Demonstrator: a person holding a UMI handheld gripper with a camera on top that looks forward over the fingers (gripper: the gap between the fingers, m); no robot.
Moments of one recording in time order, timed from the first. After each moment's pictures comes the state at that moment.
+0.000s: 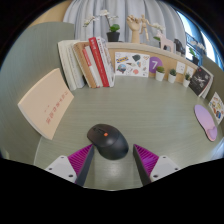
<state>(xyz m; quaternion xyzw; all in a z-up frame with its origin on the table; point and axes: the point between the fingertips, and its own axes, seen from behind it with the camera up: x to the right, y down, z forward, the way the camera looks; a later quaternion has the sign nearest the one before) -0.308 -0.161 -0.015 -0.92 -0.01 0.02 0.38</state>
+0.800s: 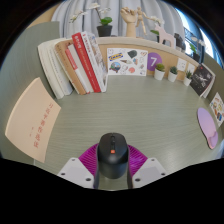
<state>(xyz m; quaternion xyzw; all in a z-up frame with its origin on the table) -0.295 -0.092 -0.020 -0.94 0.02 0.00 0.35</state>
